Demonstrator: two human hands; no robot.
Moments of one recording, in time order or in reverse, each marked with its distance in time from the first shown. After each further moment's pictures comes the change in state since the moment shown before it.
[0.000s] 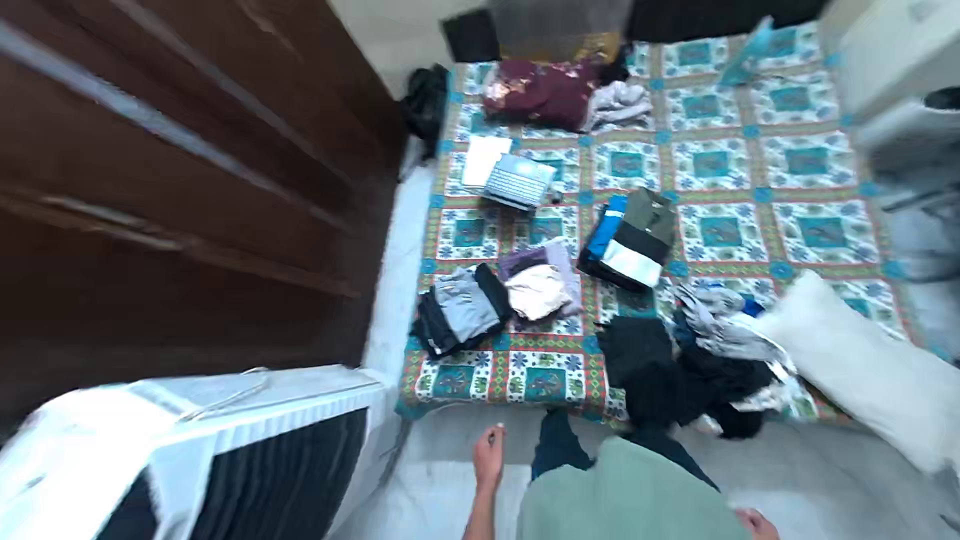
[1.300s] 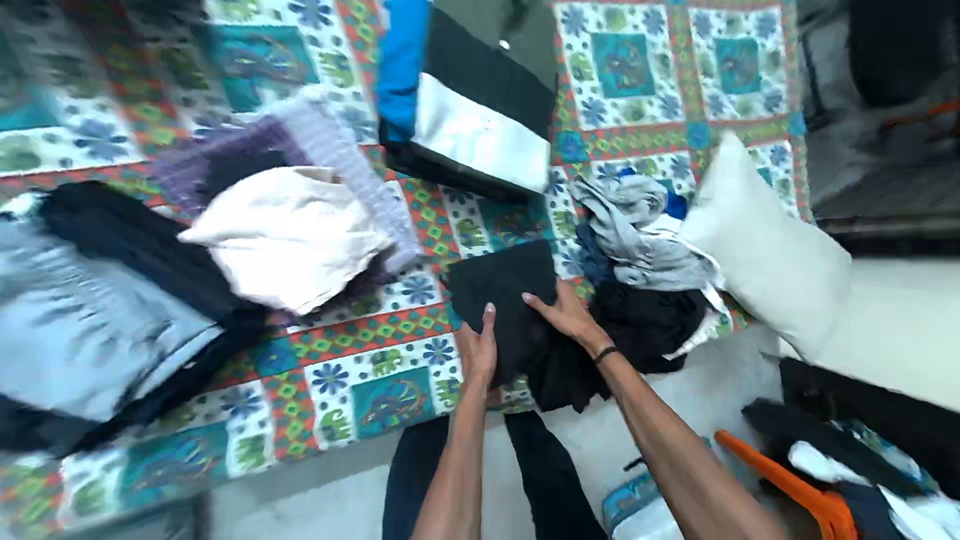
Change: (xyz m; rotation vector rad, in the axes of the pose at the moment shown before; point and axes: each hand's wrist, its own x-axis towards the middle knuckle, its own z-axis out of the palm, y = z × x) left_hand 0.175 0.150 0.383 -0.161 -0.286 -0.049; right_hand 0.363 -0.213 0.157 -0.141 -0.152 -0.520
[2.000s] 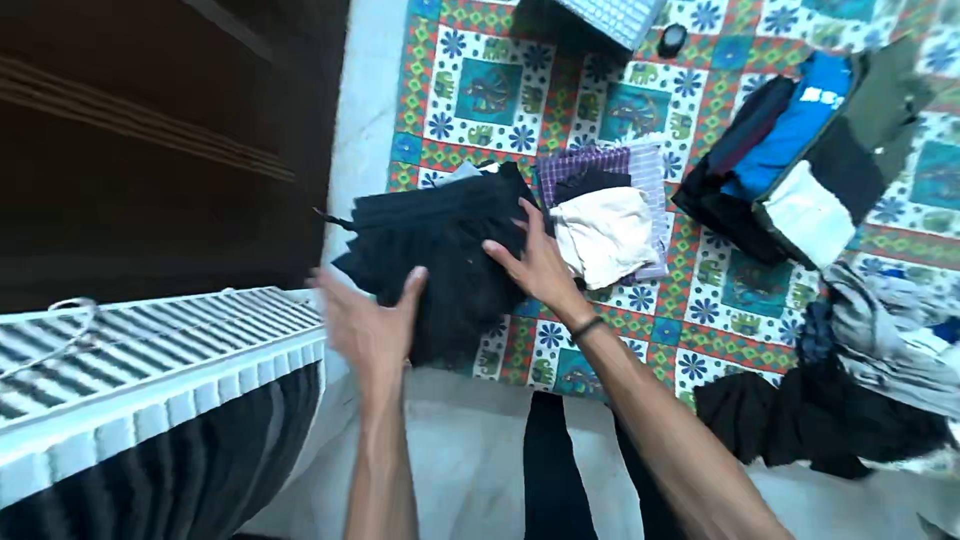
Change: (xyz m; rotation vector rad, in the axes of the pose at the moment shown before) left_hand -0.058 0.057 -0.564 0.469 0.896 0.098; right_hand -0.016 -0.416 0.351 0.013 -0.229 -0.498
